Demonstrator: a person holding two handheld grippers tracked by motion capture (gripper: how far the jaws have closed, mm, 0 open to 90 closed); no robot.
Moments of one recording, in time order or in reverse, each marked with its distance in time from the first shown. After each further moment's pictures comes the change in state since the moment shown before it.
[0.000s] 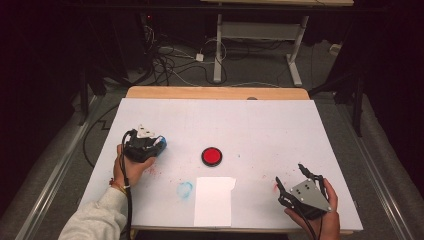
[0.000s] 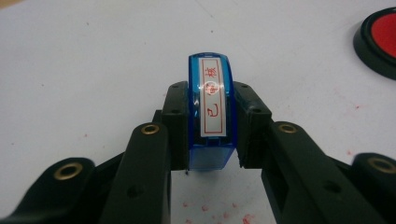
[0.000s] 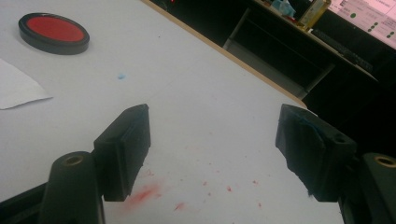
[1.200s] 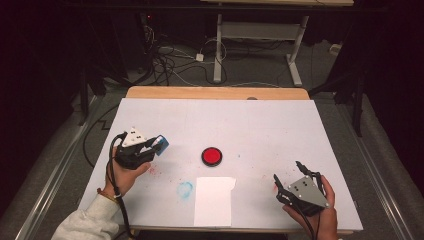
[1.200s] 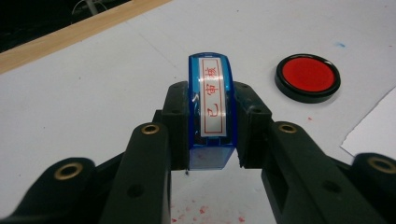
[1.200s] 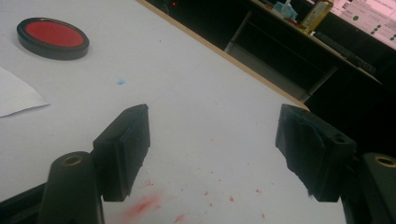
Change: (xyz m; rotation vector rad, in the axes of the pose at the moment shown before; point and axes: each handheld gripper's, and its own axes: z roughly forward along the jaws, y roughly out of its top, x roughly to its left) left arm -0.016 -0.001 -0.049 -0.157 -0.083 0.059; right arm 0.000 0.002 0.009 -0.011 0.007 -0.003
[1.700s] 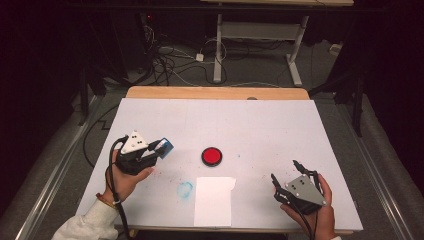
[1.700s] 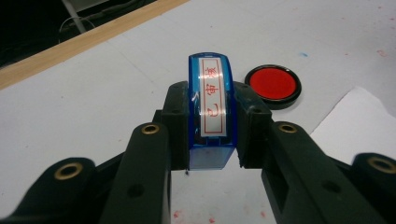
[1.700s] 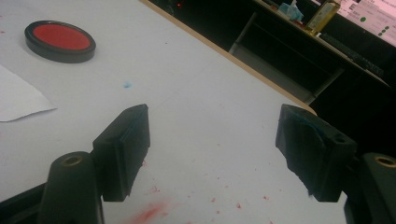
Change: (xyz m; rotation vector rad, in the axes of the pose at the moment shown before) left arm -0.021 0.004 -0.015 -0.047 -0.049 0.043; right arm 0.003 0.003 0.004 -0.004 0.020 0.002
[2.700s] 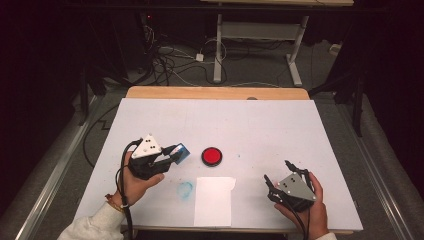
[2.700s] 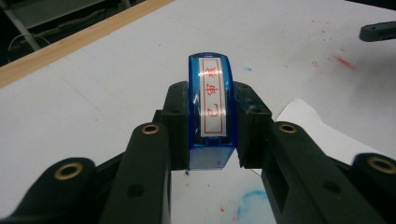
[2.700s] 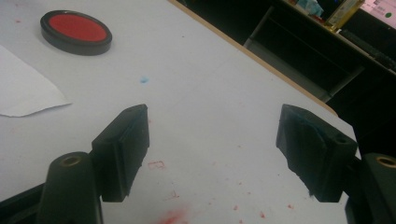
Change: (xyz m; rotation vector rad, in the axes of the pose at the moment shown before) left arm -0.027 0.014 0.009 -0.032 -0.139 0.050; right arm 0.011 -0.001 0.015 0.029 0.055 -0.019
